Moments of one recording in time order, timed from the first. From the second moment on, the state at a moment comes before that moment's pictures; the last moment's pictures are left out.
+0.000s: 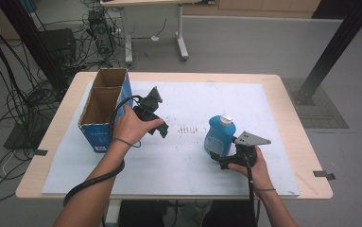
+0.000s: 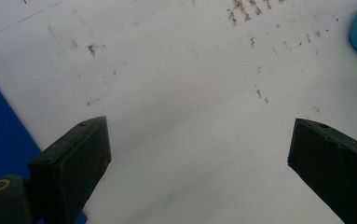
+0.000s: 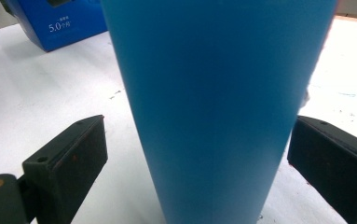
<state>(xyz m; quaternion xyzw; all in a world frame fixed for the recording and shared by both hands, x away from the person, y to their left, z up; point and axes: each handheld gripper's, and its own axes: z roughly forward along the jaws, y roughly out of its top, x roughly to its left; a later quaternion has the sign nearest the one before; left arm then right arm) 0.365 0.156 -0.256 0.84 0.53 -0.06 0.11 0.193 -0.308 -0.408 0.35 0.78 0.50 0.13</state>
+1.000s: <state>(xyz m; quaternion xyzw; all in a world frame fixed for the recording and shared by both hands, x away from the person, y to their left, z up) 0.365 0.157 -0.254 0.84 0.53 -0.05 0.11 0.194 -0.306 -0.413 0.35 0.77 0.51 0.14</state>
